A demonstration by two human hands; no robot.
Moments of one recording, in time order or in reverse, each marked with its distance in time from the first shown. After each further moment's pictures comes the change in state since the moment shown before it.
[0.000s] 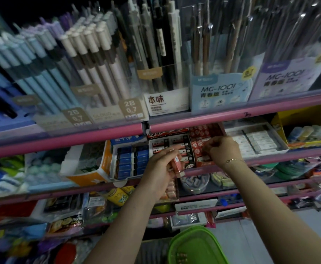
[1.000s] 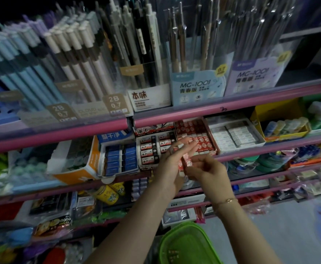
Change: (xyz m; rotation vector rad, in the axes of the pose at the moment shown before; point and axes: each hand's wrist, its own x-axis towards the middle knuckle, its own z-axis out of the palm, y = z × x) left_hand -0.011 -0.020 0.059 -0.238 -0.112 -0.057; right_hand -0.093 0.018 -0.001 0.682 -0.087 -0.037
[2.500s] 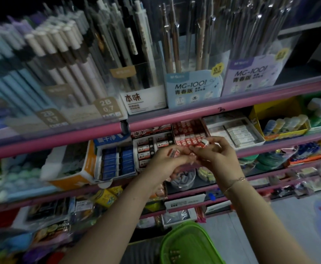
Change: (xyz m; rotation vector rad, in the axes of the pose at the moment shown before) left_hand 0.012 0.022 -0.024 0.878 -0.034 0.018; right_hand 0.039 -0.015 -0.019 0.338 0.034 0.062
